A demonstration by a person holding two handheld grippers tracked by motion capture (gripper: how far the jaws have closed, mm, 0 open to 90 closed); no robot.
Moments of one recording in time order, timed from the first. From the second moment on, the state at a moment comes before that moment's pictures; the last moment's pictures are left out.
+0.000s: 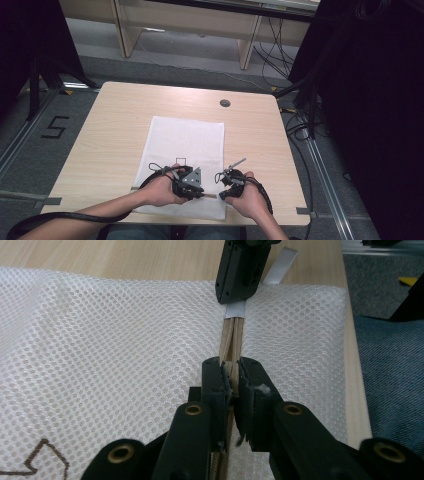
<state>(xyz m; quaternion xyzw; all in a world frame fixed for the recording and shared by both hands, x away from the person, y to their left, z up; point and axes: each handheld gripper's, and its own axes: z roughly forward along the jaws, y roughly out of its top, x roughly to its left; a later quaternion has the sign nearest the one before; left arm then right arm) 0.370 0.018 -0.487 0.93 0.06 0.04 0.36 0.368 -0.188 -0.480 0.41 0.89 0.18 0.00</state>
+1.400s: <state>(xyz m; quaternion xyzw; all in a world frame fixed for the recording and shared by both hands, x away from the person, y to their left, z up) 0.368 0.045 -0.485 0.93 0.07 0.05 0.36 0.369 -0.188 -0.480 0.41 0.89 0.18 0.00</state>
